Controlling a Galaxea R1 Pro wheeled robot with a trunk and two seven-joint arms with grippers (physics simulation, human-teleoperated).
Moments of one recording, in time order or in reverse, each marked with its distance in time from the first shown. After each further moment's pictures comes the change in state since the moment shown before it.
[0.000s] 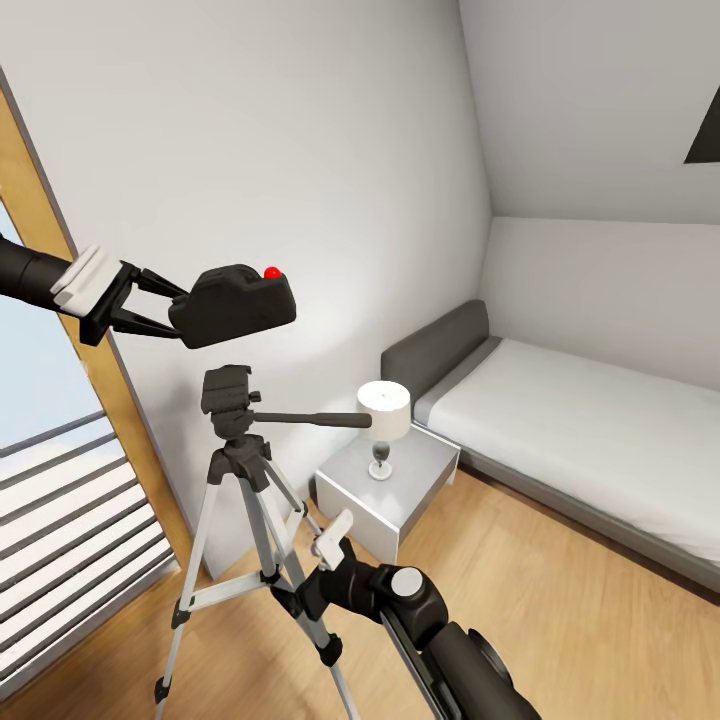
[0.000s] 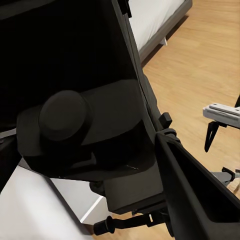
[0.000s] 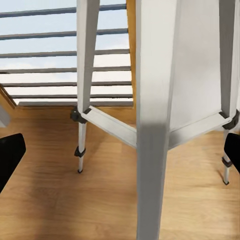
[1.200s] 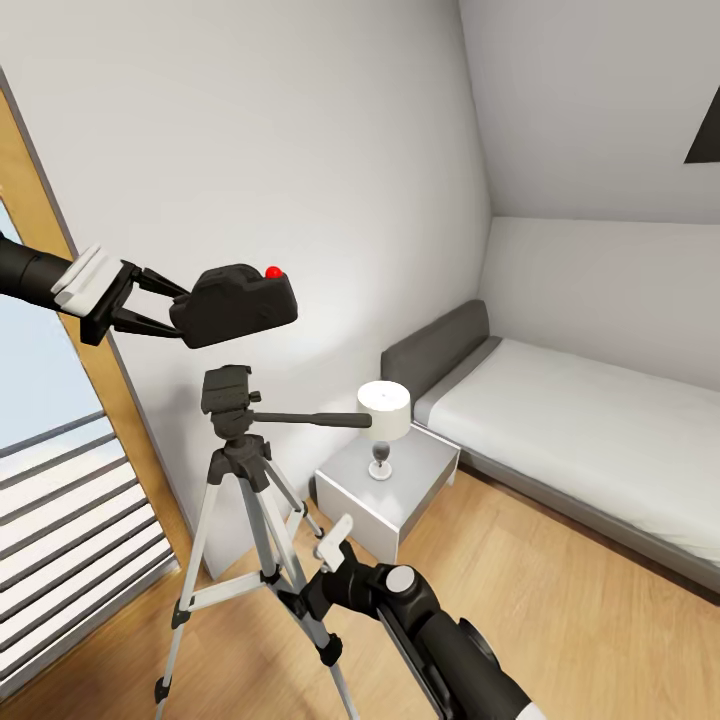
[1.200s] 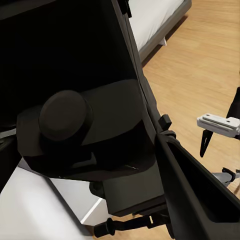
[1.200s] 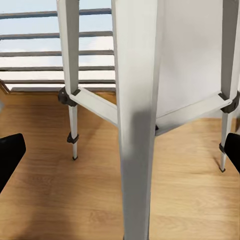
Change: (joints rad) left arm -0.001 -0.002 0.001 -0.004 0.000 0.000 0.000; right arm -0.060 0.010 0.004 0.176 0.003 -0.070 -0.010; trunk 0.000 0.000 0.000
